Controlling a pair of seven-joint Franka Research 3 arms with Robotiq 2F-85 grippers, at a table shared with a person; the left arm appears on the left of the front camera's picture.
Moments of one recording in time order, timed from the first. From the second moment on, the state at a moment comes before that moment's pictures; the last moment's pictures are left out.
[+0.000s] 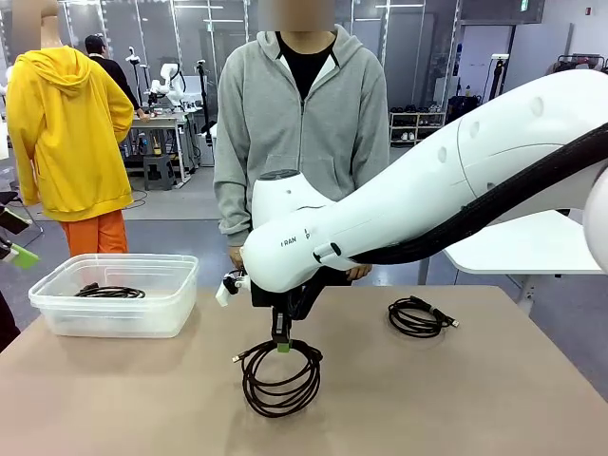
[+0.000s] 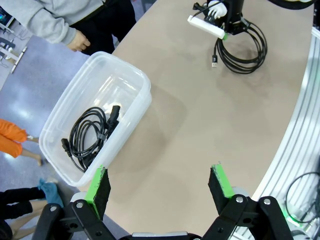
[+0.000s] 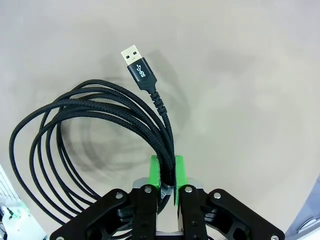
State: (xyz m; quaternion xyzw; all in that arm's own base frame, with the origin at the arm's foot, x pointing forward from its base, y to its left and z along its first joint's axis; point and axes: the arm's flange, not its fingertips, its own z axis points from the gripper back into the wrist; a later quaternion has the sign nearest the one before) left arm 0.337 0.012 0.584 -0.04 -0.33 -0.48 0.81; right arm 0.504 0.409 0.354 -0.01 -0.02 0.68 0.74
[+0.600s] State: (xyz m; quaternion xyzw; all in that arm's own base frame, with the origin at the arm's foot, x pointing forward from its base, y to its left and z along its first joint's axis) left arm 0.337 0.012 0.584 -0.04 -0.33 -0.48 0.81; right arm 0.501 0.409 0.326 -0.03 -0.03 0.70 0.71
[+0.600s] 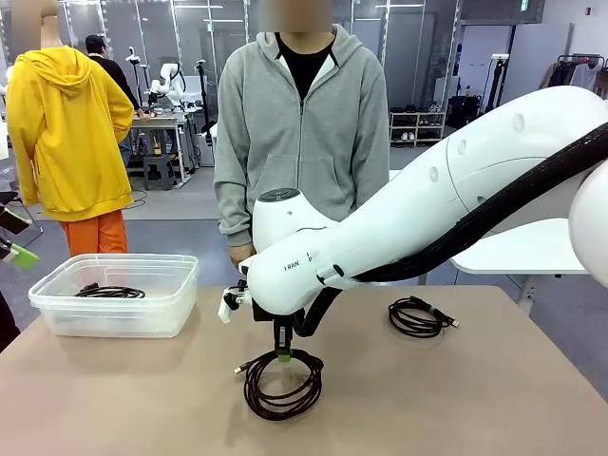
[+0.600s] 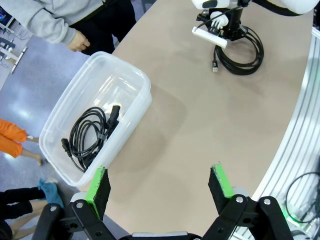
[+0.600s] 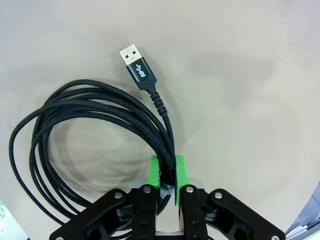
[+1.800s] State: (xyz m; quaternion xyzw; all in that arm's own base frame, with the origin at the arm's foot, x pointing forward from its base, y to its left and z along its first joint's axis) left arm 0.360 -0.011 0.579 -0.01 -0.29 -0.53 0.80; right arm 0.500 0.355 0.399 -0.02 -0.08 0.65 0.76
